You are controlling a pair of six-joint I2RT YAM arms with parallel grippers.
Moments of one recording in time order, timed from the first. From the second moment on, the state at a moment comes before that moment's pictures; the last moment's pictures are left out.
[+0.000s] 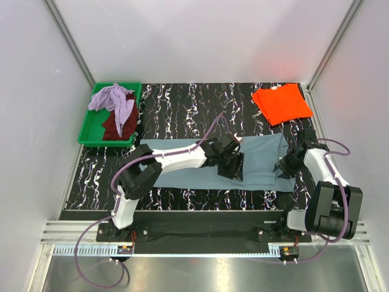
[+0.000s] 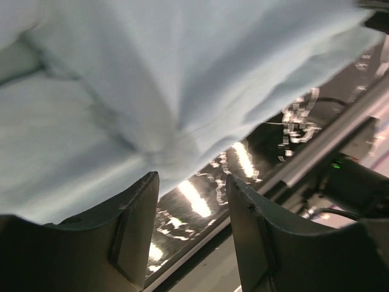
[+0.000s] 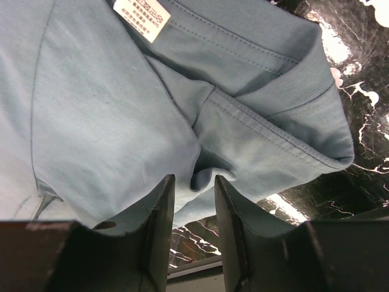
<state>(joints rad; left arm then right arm) -1.00 2.01 1.45 -0.40 0.25 -0.72 -0.20 1.32 0.79 -0.78 -0.10 0.71</state>
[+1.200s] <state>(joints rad) -0.98 2.05 1.44 -0.37 0.30 -0.82 -0.20 1.18 0.88 -0.84 -0.04 0.70</state>
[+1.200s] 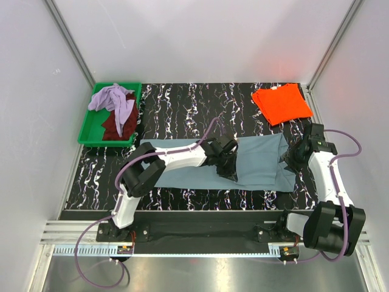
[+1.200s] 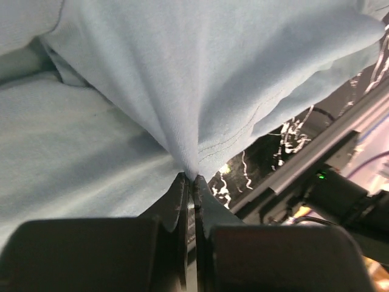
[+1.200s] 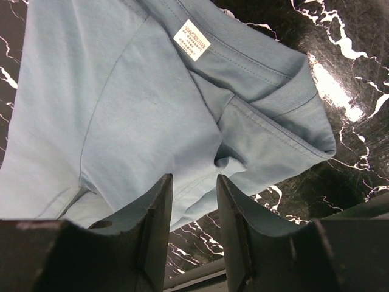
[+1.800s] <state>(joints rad) -0.92 2.06 1.45 -0.40 0.40 -0.87 -0.20 1.25 0.73 -0.76 -0.16 0.70</state>
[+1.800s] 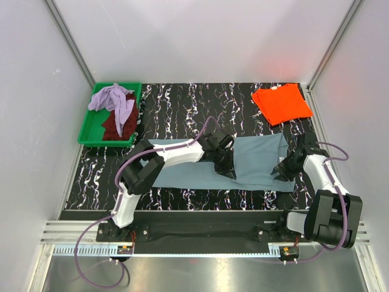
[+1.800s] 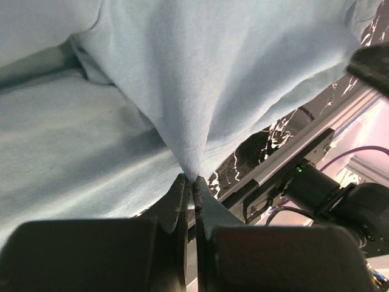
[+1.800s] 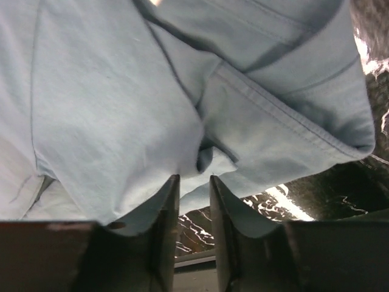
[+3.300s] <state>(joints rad) -0.79 2.18 1.36 0.24 0.64 -1.40 -0.13 1.07 0.58 -0.63 -0.14 0.79</state>
